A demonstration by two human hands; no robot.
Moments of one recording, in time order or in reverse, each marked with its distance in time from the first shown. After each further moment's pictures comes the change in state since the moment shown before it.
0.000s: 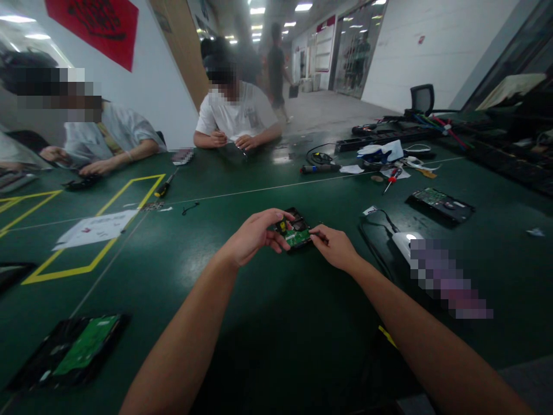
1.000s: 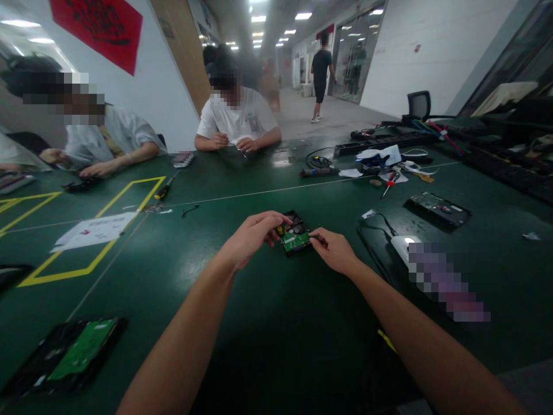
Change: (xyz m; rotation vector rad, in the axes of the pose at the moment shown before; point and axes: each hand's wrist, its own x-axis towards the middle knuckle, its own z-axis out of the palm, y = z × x) left_hand -0.004 0.009 0.004 0.259 0.156 0.087; right_hand 0.000 0.002 -0.001 -0.026 -0.016 0.003
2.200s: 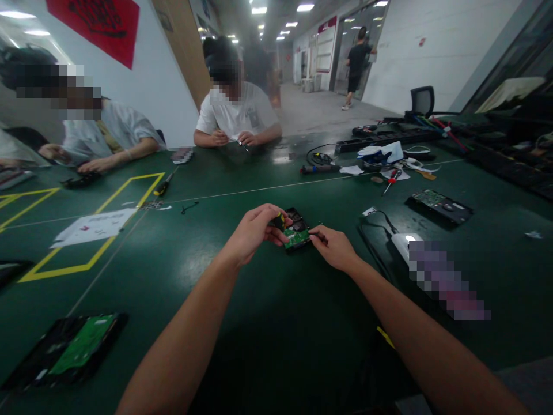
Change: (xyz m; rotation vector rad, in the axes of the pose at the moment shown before) left_hand 0.005 -0.007 0.006 -0.223 0.027 -0.038; right_hand -0.001 -0.001 0.000 0.010 0.006 -0.007
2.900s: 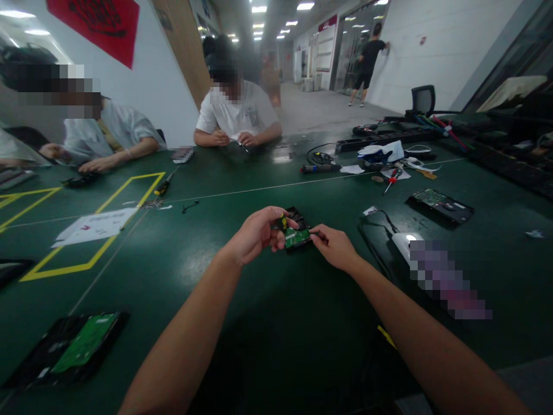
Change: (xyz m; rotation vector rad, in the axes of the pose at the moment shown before) left_hand 0.003 -0.005 -0.003 -0.155 -0.139 -0.098; right_hand 0.000 0.000 0.001 0.010 0.007 0.006
